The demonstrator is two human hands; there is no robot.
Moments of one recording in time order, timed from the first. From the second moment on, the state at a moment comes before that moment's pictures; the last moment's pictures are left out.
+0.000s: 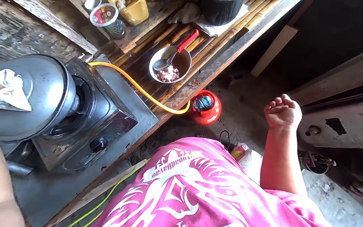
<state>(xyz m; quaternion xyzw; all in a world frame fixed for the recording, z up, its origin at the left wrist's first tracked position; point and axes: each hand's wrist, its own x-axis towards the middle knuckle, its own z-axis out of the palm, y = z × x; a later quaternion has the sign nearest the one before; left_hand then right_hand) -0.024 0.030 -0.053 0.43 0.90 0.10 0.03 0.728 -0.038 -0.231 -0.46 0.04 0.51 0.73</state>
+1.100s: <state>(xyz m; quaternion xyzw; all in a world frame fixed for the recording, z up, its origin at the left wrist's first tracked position) 0.041 0.015 -0.018 0.44 0.89 -0.08 -0.03 0.568 0.133 -0.160 -0.47 -0.55 0.48 0.50</state>
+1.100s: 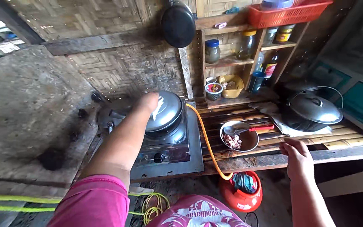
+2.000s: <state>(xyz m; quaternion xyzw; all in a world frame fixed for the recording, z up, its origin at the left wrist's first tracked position) 0.067 0.018 -0.007 0.42 0.90 -0.12 -0.01 0.236 -0.079 -0.168 0.12 -0.99 -0.02 0.01</state>
